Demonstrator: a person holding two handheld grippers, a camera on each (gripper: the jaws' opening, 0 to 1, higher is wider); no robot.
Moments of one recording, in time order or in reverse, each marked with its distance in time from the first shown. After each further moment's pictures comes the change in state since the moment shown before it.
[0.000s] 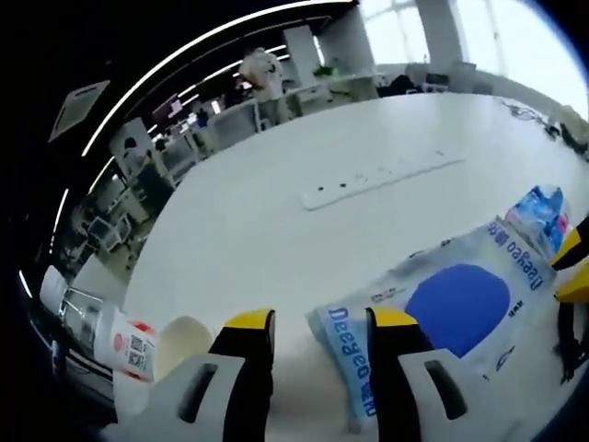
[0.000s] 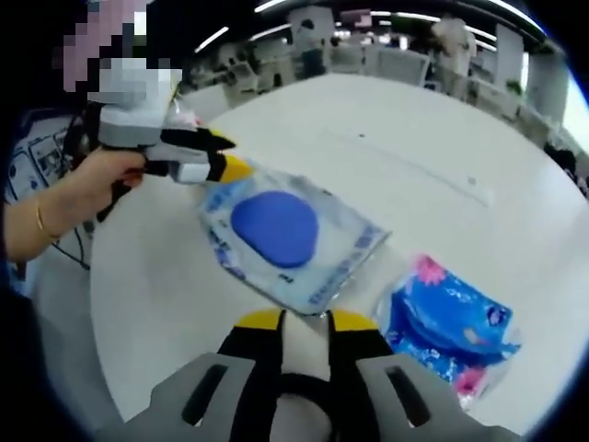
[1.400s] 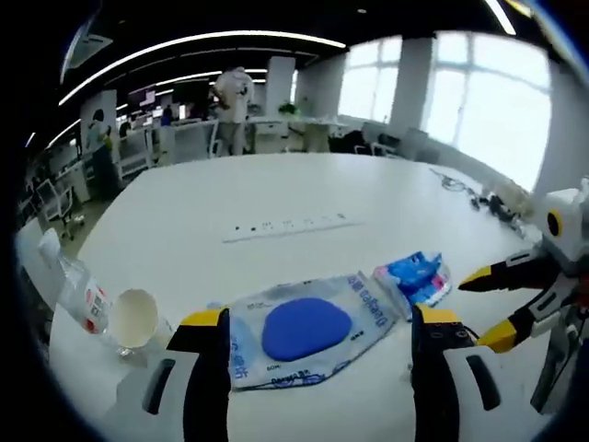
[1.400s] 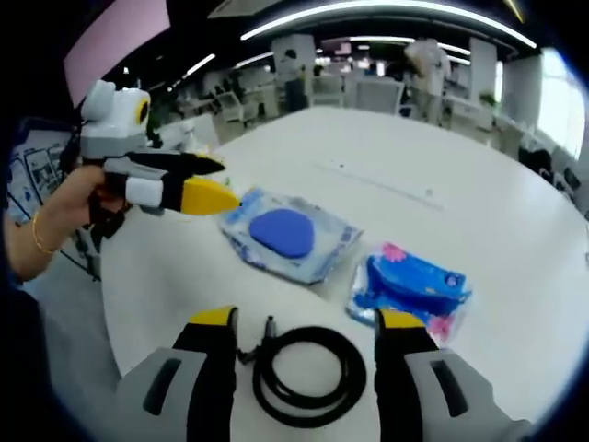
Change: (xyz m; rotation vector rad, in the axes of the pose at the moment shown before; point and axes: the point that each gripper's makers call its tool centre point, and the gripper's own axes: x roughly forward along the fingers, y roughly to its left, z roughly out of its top) left arm -0.107 -0.088 0.029 -0.232 -0.185 -0.401; right arm -0.082 0.021 -0.020 0.041 -0.140 -0.081
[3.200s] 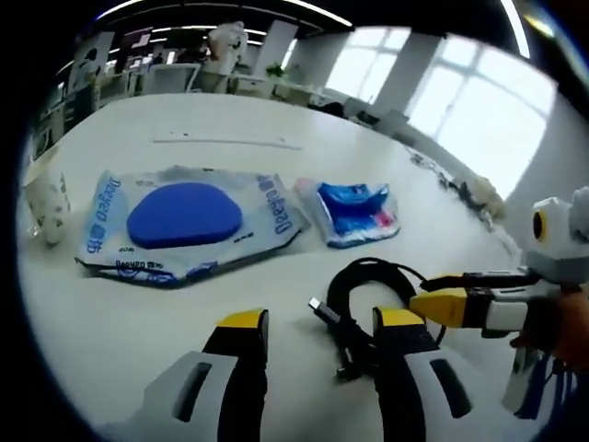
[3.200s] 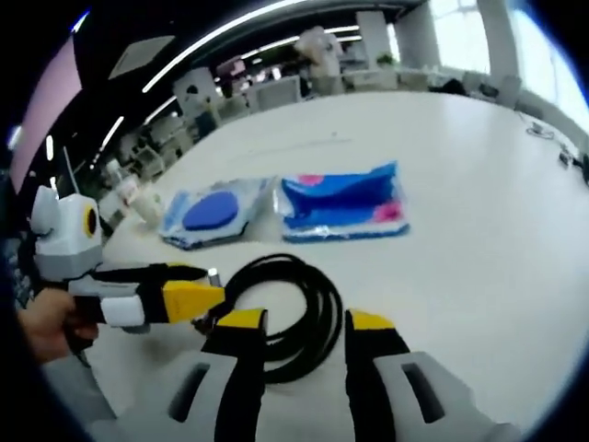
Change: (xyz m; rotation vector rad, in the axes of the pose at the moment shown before) left arm 0.042 -0.093 -0.112 -0.143 0.150 -0.137; right arm 0.001 -0.034 -0.087 0.425 -0.086 -0.264
